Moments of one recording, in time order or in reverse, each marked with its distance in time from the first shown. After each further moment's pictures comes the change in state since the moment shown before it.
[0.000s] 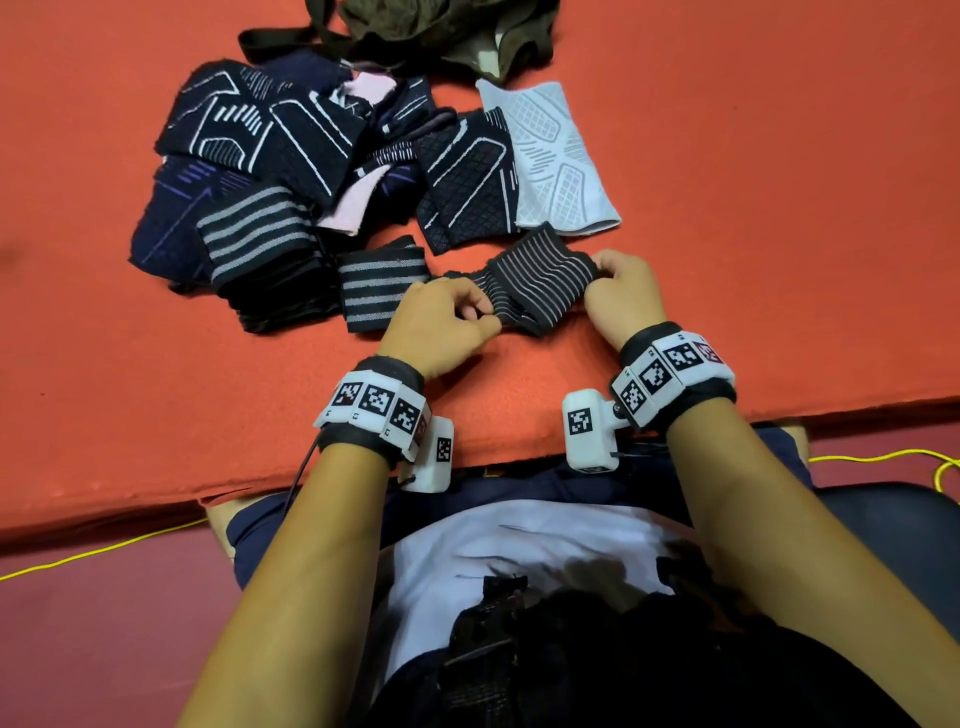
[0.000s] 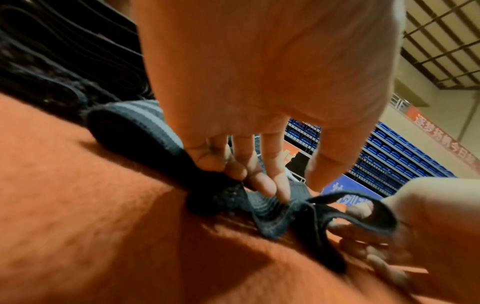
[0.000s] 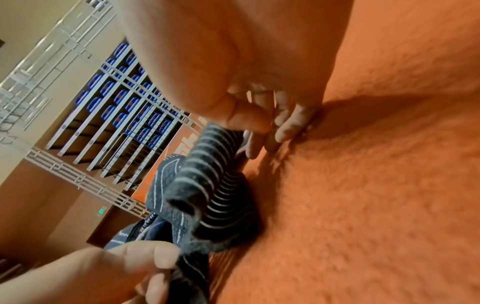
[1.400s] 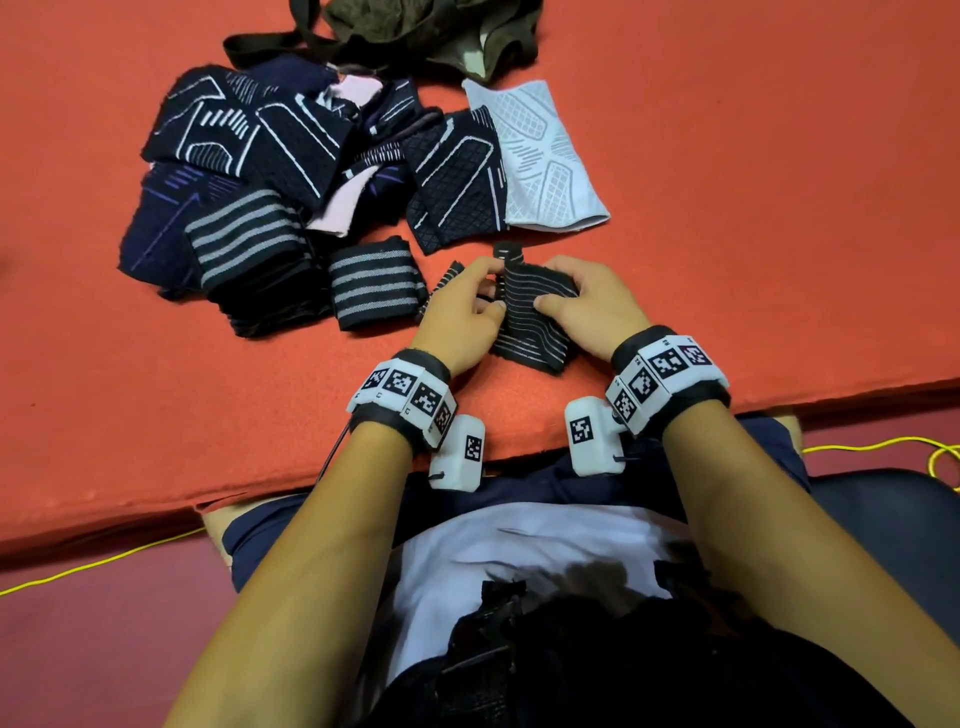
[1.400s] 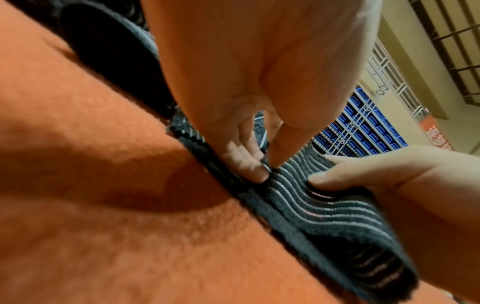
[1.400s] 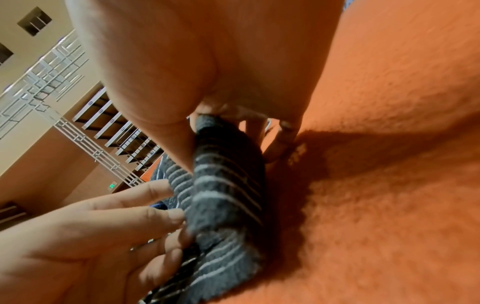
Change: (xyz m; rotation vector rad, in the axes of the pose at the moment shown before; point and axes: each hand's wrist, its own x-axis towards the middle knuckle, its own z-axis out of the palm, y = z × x) left_hand 0.020 -0.004 0.041 -0.289 0.012 0.108; right_hand -0.014 -0.003 -0.002 -0.148 -0.244 -0.194
